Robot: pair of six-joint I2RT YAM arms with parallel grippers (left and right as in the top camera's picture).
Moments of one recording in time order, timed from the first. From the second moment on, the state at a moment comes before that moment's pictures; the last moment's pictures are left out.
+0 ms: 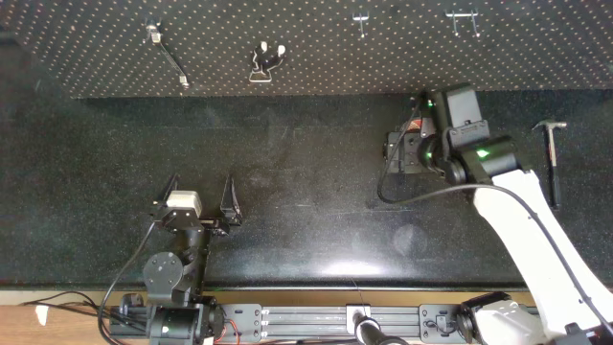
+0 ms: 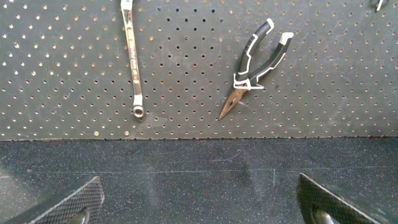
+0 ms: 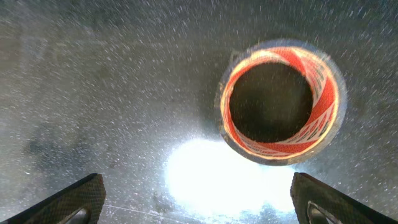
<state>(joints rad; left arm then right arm) -0.03 0.01 0.01 -0.07 0.02 -0.05 0.27 1.37 1.03 -0.75 -0.18 0.26</state>
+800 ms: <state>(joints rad) -0.03 0.01 0.01 -0.07 0.02 -0.05 0.28 1.68 1.06 -0.69 -0.06 0.10</state>
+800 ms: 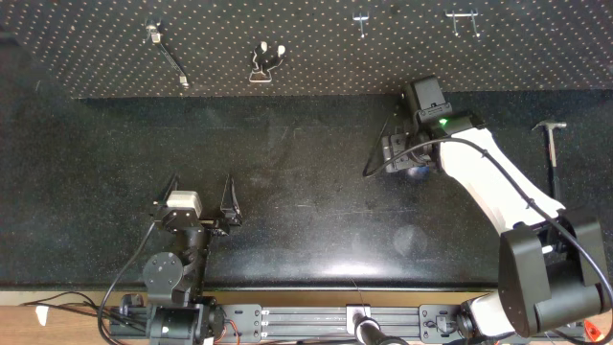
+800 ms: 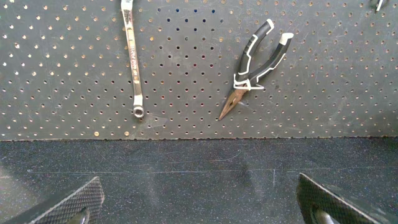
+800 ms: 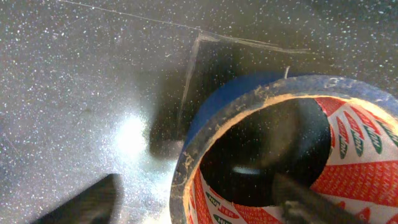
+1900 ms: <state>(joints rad) -0.03 0.01 0.01 -0.07 0.03 -0.05 0.51 1.52 1.14 0.01 0.08 0.04</state>
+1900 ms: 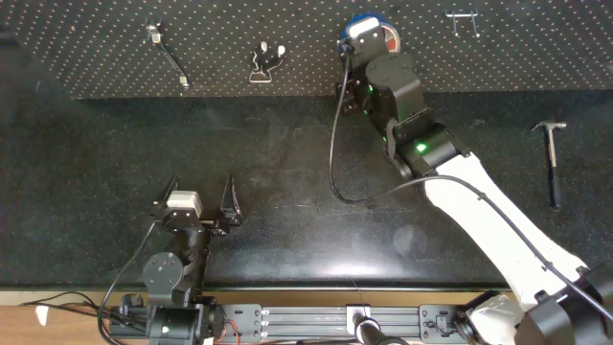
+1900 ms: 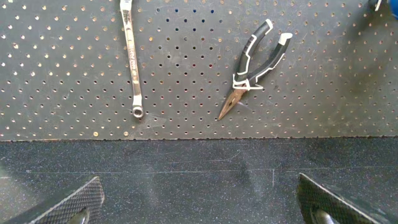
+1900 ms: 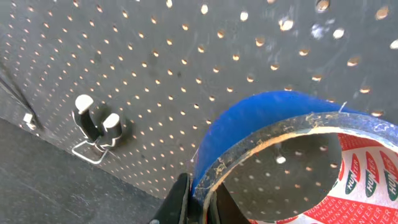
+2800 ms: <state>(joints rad) -0.03 0.01 0.01 -0.07 0.03 -0.05 -0.16 1.20 1.16 -0.98 0.04 -0.04</state>
